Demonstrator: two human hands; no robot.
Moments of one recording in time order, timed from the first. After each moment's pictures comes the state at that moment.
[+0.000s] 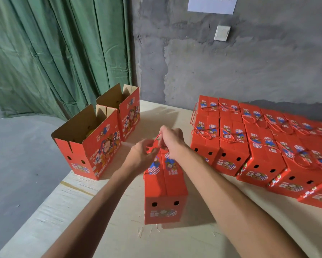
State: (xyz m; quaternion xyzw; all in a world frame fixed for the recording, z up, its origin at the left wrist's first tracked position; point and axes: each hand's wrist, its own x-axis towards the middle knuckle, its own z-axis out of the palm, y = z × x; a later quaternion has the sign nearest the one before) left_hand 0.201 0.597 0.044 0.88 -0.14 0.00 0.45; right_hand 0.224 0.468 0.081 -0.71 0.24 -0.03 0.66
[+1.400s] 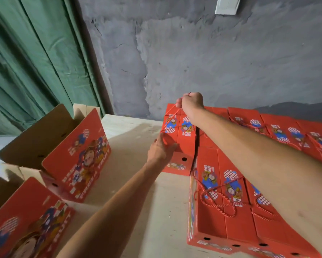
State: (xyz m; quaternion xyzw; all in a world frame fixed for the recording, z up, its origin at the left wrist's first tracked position) left_hand 0.620 0.351 -0.084 0.91 -0.07 -0.07 0.41; right_hand 0.670 0.221 0.041 -0.75 0.24 -0.18 0.59
